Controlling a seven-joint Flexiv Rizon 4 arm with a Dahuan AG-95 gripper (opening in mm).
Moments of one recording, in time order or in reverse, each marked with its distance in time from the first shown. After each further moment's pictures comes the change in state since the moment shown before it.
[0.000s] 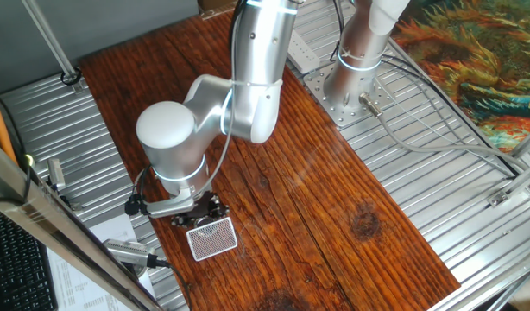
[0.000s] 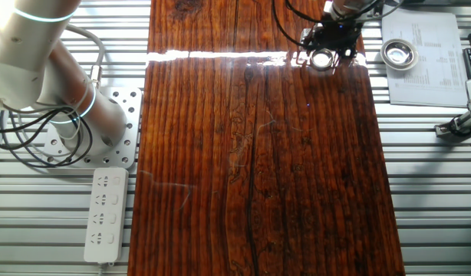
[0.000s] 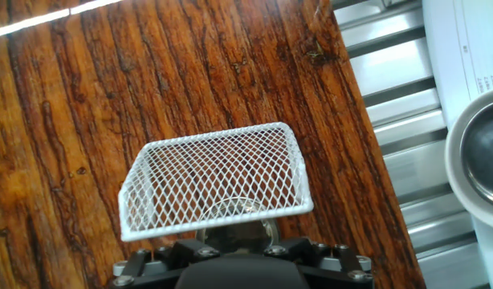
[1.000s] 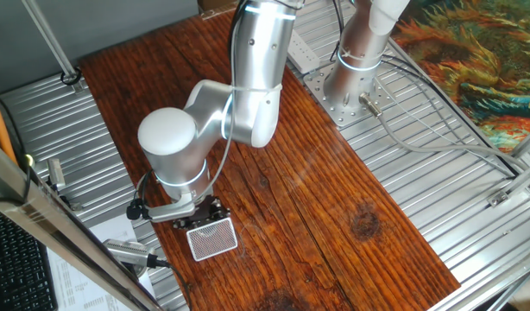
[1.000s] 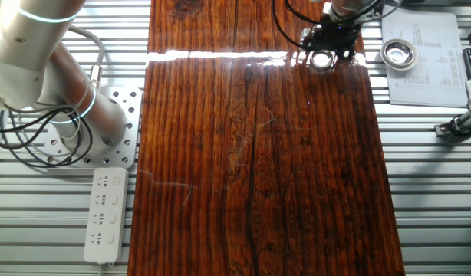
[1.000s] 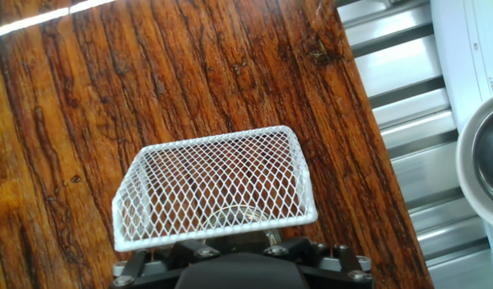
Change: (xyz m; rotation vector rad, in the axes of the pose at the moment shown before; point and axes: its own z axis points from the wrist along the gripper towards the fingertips) arm -0.002 0.001 0.009 -0.004 0.008 0.022
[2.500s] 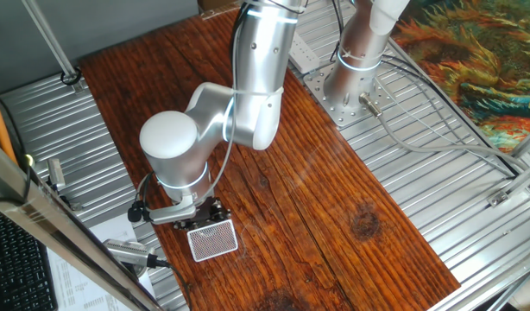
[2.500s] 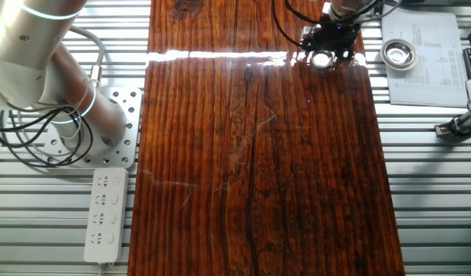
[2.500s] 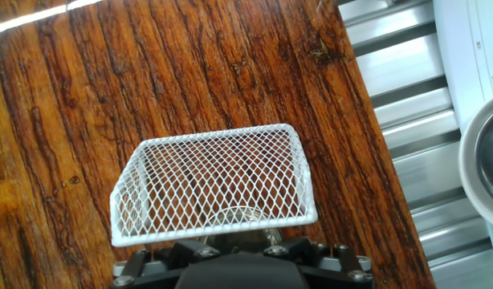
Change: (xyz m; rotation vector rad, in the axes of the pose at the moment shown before) arm 0.000 0.001 0.002 0.002 0.007 -0.001
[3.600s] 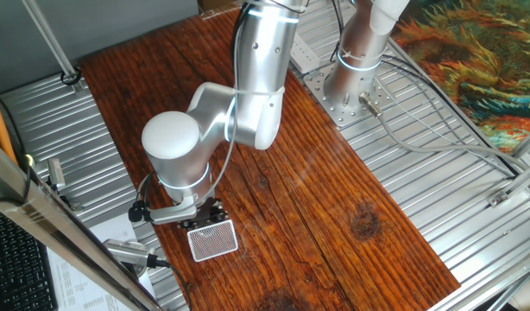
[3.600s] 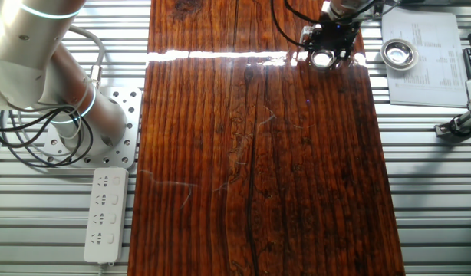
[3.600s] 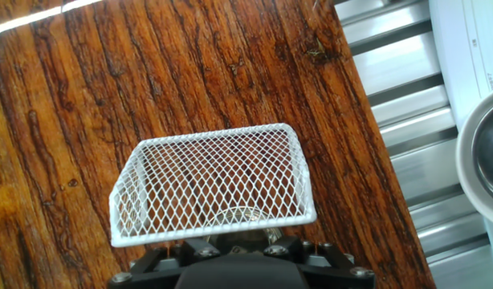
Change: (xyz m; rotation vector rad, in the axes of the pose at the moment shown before) arm 0.000 0.000 -0.001 0.009 0.007 0.017
